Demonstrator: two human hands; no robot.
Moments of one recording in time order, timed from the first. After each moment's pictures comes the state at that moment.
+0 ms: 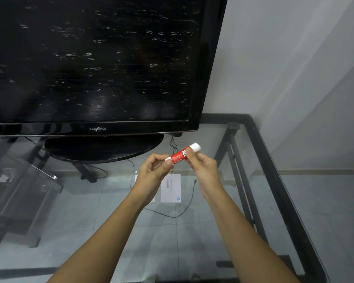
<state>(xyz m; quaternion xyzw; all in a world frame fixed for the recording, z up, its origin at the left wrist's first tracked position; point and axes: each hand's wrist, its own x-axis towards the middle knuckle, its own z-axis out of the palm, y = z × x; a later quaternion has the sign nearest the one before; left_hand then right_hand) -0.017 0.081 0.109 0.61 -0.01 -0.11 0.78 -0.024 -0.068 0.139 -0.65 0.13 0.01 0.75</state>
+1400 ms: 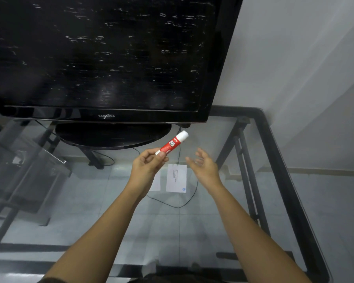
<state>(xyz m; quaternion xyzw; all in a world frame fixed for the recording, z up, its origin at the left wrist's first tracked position) -0.024 0.106 0.089 0.58 0.07 -0.04 0.81 -0.010 -0.074 0.076 -0.82 0.13 0.06 0.55</state>
